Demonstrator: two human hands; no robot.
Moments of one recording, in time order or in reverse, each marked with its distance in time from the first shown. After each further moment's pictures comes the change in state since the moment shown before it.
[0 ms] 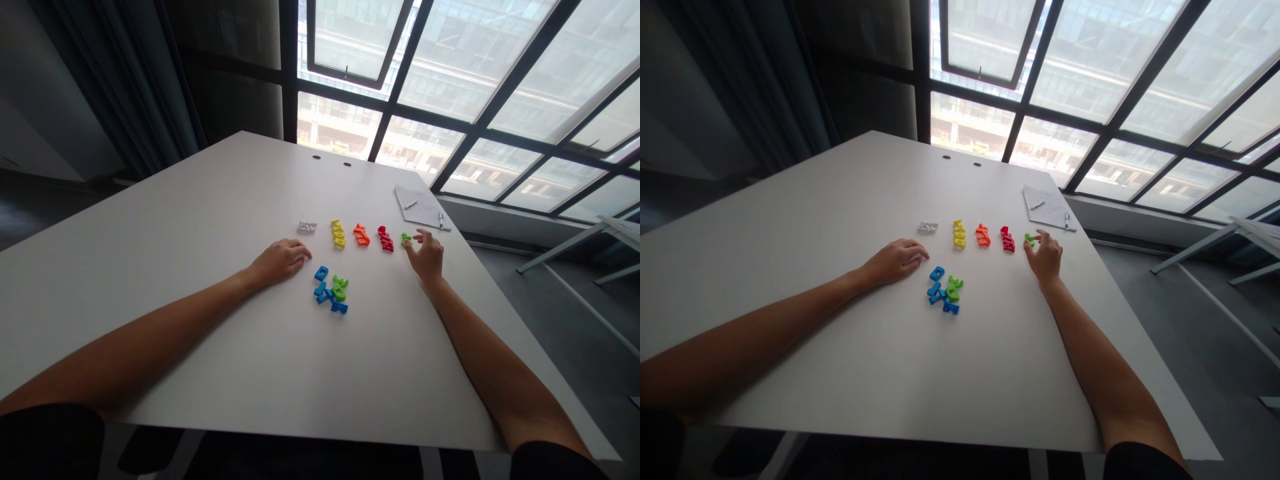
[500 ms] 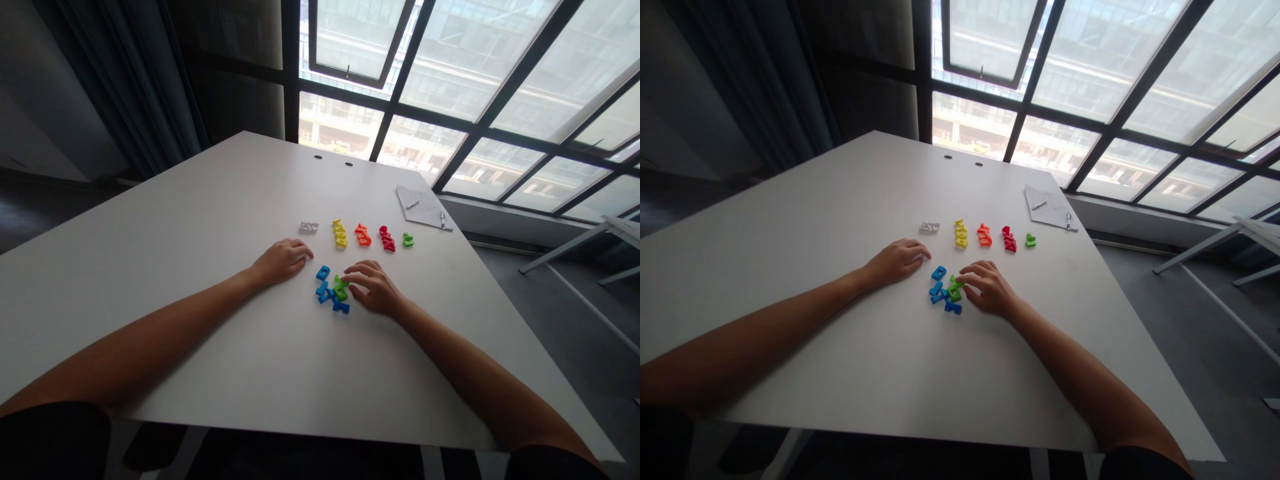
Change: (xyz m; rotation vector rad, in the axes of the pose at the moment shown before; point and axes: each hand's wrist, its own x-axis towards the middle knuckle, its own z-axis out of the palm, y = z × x) left_hand 0.000 0.002 -0.002 0.008 0.004 0.013; right_hand -0.074 -0.138 -0.024 0.530 -0.425 -0.734
